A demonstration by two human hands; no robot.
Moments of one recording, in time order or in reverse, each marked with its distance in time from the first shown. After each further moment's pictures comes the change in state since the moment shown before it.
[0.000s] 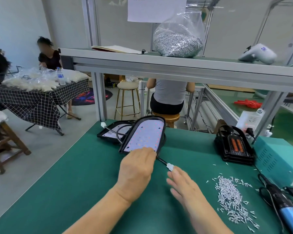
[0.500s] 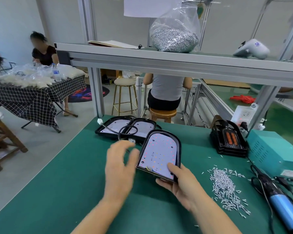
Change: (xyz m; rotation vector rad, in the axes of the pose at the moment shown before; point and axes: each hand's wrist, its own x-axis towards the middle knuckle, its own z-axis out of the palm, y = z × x) left_hand -0.024 -0.002 -0.013 -0.645 0.026 -0.745; right_hand 0.026 -0.003 0.003 0.430 0.021 0.142
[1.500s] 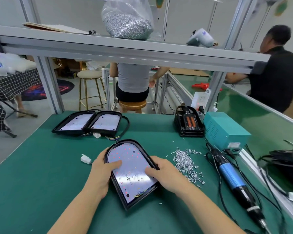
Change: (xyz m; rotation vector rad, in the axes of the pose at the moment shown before) left_hand -0.017 -0.013 0.048 -0.617 -0.330 -0.836; right_hand -0.030 -0.018 -0.057 -1.067 -0.002 -0.219
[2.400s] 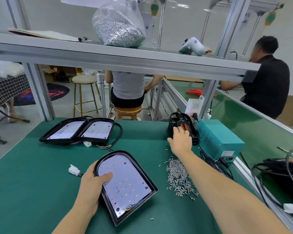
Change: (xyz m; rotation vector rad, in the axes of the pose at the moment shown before) left_hand 0.000 -0.012 0.003 0.019 0.018 0.025; right_hand 0.121 0.054 -0.104 -0.890 0.531 0.238
